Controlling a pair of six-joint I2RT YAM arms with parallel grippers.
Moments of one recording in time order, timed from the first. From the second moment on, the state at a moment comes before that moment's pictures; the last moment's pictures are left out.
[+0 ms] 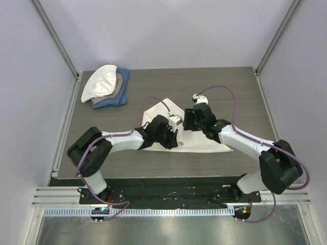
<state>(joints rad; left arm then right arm) -0.83 1.71 0.88 0.10 0.28 -0.26 0.58 1.40 0.84 -0.13 0.17 0.43</state>
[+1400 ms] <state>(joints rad) -0.87 1.71 0.87 0.10 0.23 -0.31 0.56 1.38 0.86 -0.20 0.28 0.40</state>
